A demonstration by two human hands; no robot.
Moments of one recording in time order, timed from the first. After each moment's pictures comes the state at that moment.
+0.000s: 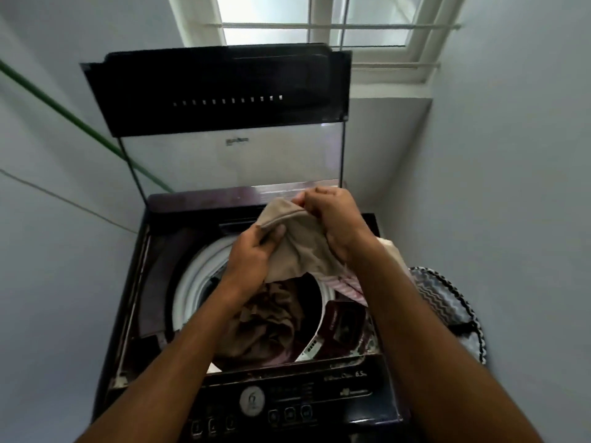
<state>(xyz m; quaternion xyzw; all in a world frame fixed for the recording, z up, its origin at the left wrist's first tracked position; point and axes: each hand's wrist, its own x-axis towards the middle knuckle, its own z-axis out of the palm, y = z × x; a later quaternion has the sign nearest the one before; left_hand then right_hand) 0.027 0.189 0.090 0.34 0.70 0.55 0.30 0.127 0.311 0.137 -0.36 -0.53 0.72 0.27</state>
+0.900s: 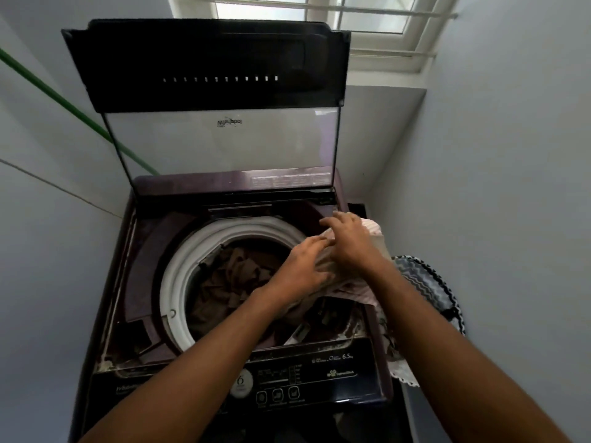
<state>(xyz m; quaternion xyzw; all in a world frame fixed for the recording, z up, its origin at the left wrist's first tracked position) 0.089 0.224 0.020 0.56 0.70 0.30 0.34 0.190 0.339 0.039 -0.42 -0.88 0.21 -0.04</state>
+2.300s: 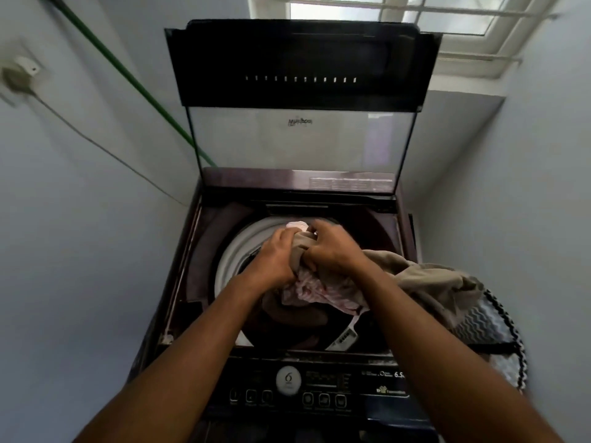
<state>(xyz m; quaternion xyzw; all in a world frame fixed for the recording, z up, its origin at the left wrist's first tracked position) -0.026 0.147 0.030 0.45 0.82 0.19 0.28 0.077 0.273 0.047 -0.34 -0.87 0.36 -0.03</state>
